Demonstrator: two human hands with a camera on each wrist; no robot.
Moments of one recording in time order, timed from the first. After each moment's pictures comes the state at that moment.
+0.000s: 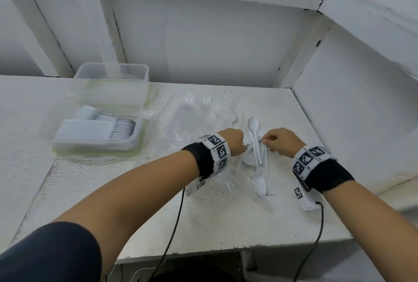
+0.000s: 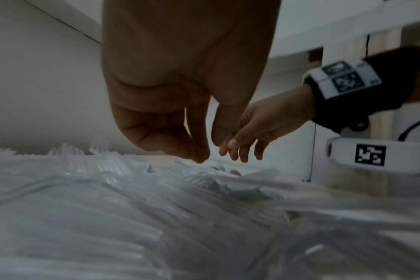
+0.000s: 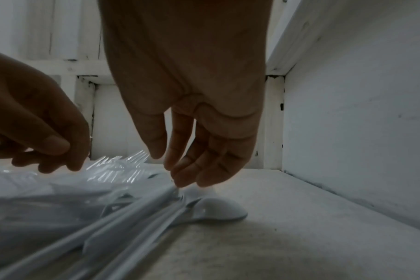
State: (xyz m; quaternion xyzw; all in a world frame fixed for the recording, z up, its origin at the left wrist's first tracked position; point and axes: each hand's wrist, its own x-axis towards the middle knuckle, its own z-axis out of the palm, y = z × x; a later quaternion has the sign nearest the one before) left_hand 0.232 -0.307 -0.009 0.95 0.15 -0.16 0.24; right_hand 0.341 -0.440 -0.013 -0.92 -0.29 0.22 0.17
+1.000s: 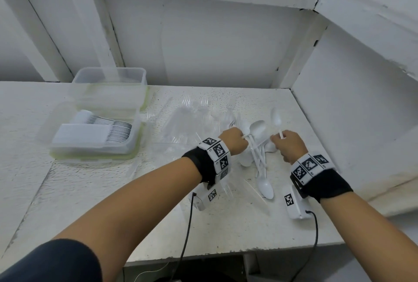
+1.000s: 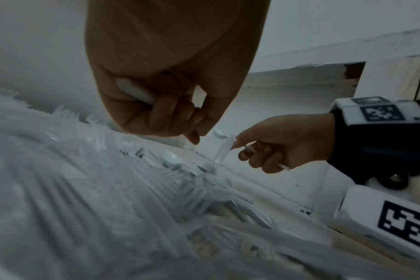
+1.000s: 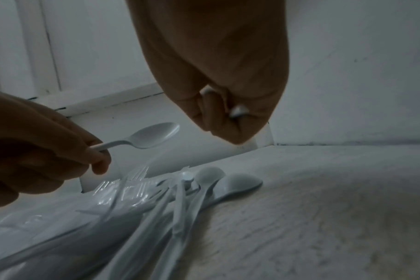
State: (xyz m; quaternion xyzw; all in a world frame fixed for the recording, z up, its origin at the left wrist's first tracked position) left_hand 0.245 -0.319 -0.015 0.87 0.25 -0.09 0.42; right_hand 0.348 -0.453 -0.031 -0.90 -0.12 0.19 0.37
